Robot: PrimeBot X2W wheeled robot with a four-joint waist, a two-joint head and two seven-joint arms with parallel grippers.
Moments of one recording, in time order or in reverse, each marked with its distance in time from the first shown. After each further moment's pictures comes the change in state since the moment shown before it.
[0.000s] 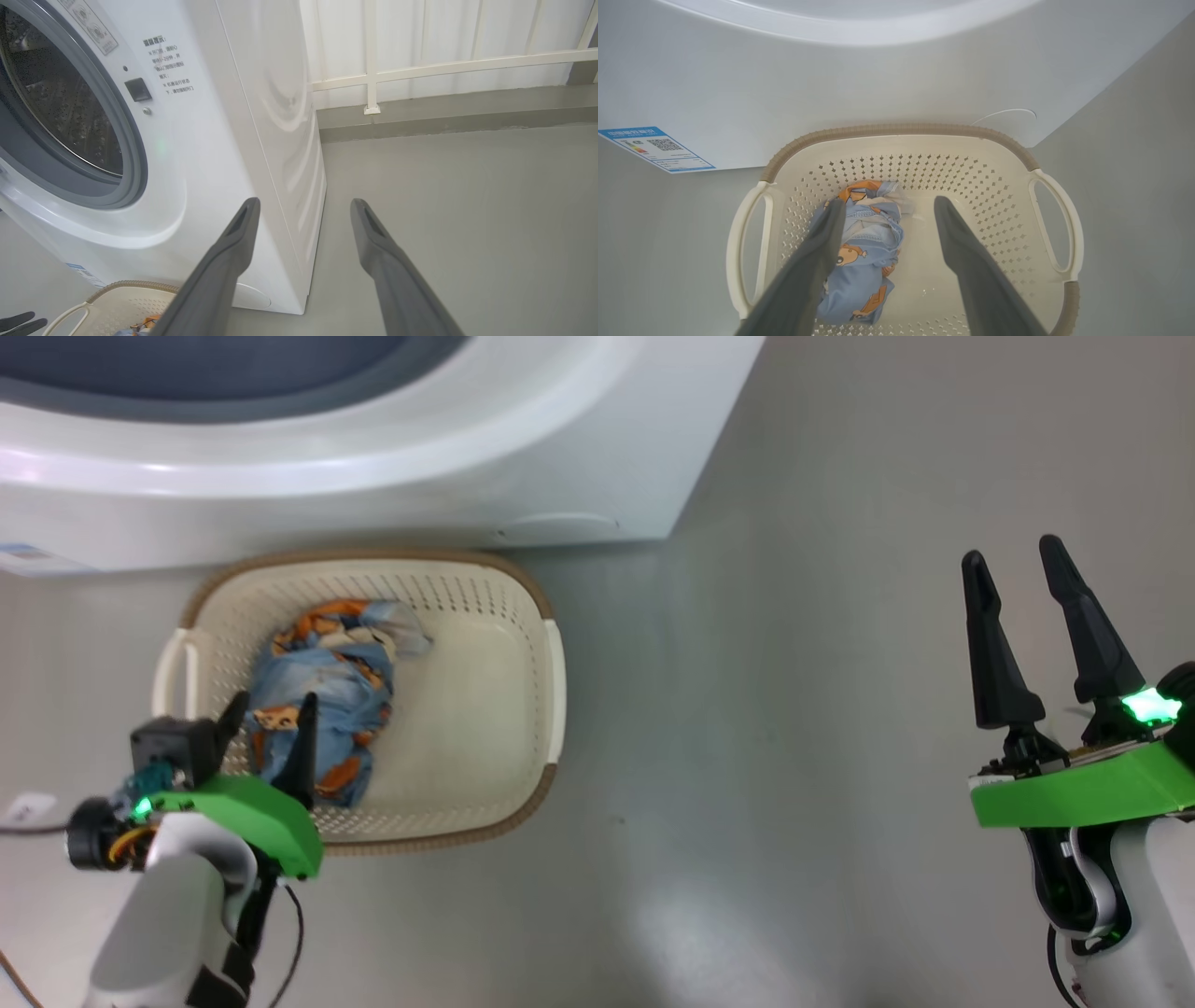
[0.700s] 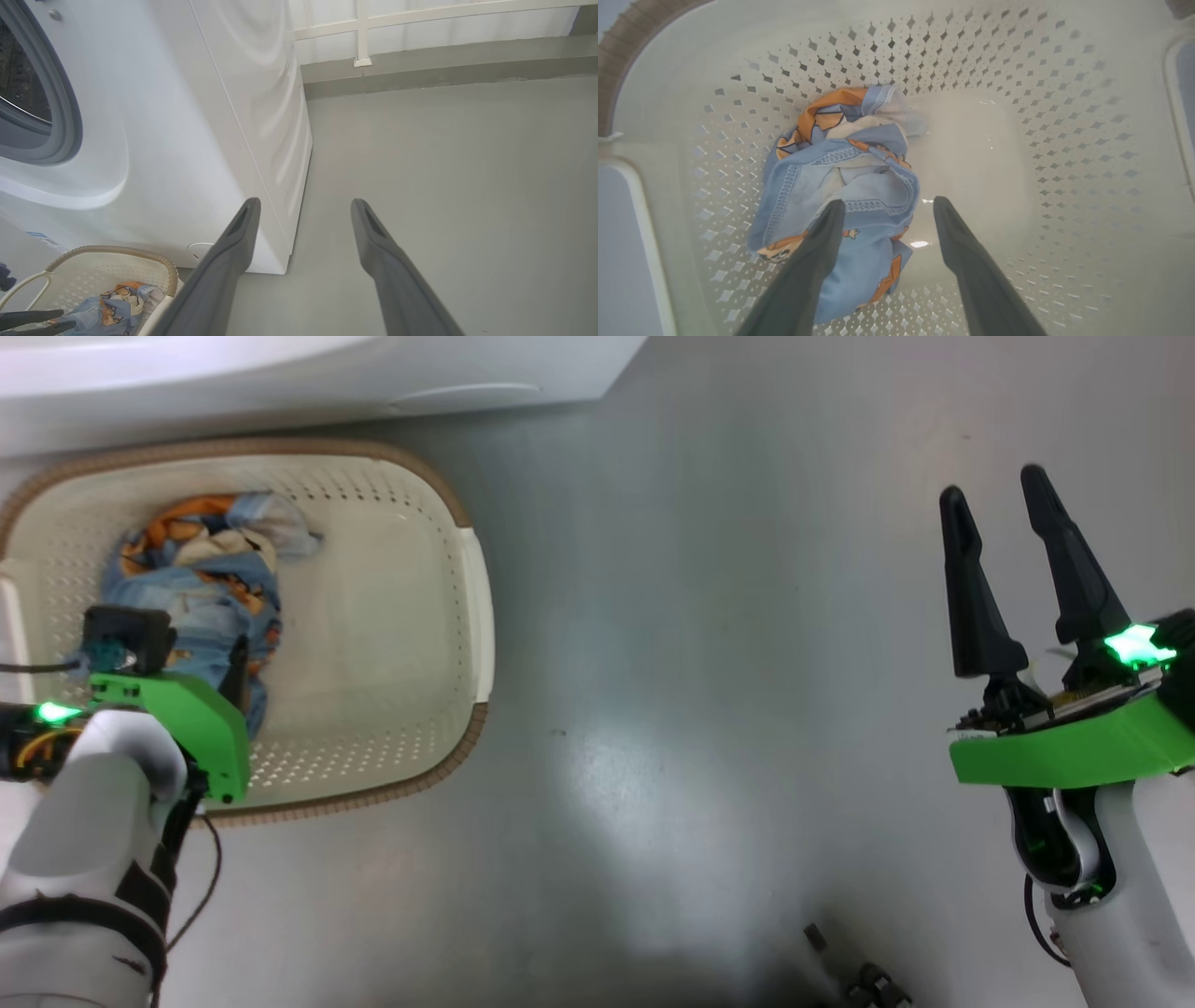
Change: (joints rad) left arm -0.305 0.092 -0.136 0.303 0.038 0.009 0.120; right arm -0.095 0.015 0.041 -0.025 0.002 0.000 0.000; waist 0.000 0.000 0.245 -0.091
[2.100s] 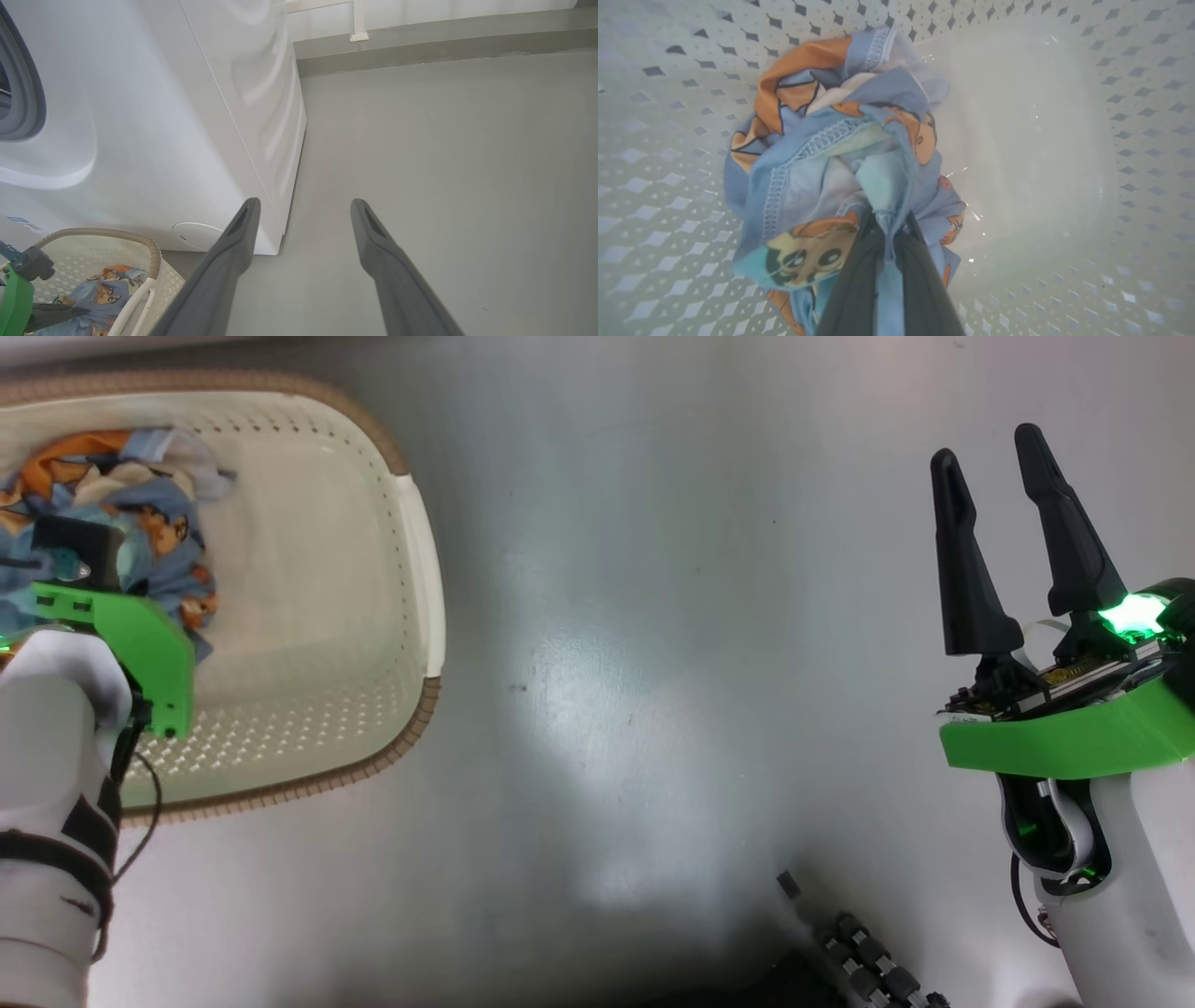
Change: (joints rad) left arm -0.137 0.062 -0.096 0.018 0.024 0.080 0.151; right arm -0.044 0.014 0.020 -0.048 0.008 0.000 0.000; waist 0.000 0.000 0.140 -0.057
